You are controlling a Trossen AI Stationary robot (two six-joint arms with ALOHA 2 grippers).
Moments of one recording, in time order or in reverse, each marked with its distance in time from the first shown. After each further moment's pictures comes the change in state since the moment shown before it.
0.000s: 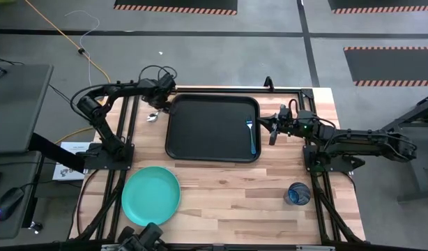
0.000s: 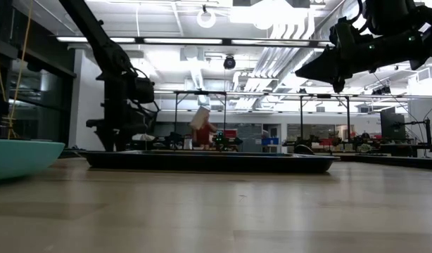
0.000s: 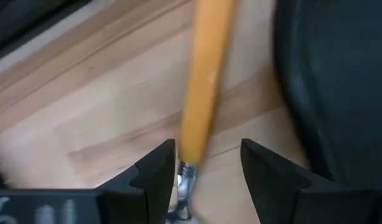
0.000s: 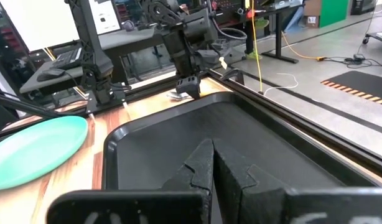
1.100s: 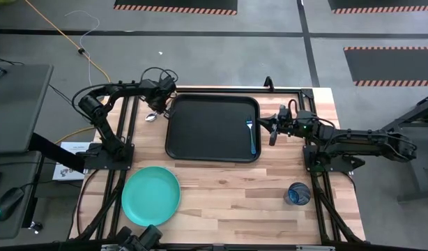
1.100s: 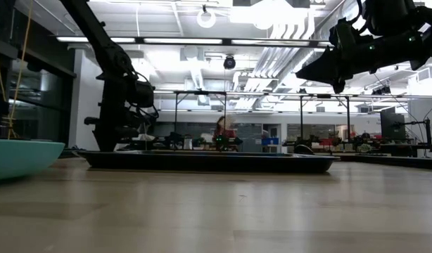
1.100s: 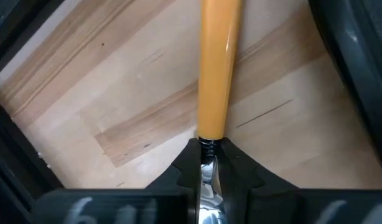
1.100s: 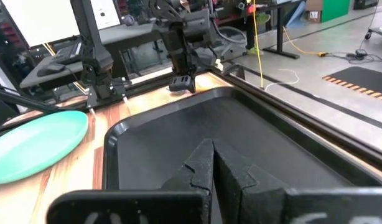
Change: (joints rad) left arm -0.008 0.023 0.000 -0.099 -0.099 0.115; right arm 0.000 0.000 0.000 -0.017 -0.006 0.000
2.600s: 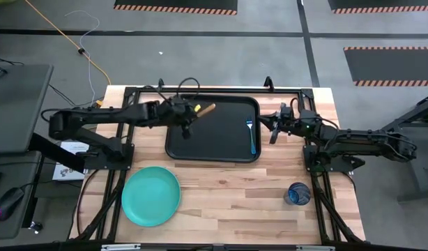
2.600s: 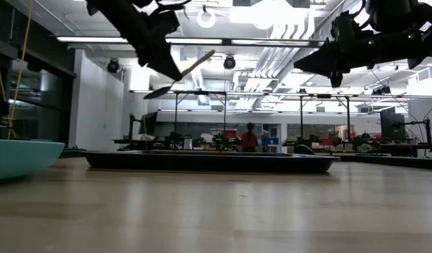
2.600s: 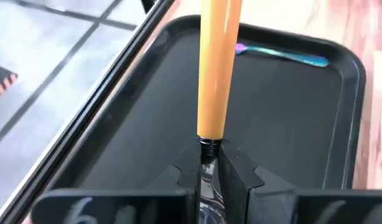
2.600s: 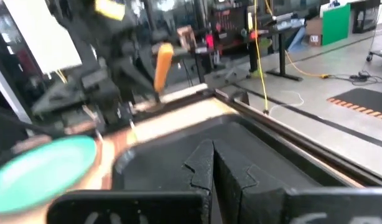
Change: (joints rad) left arm -0.663 -0.457 0.000 0.363 0.028 0.061; right arm 0.000 0.000 0.000 0.099 0.000 0.006
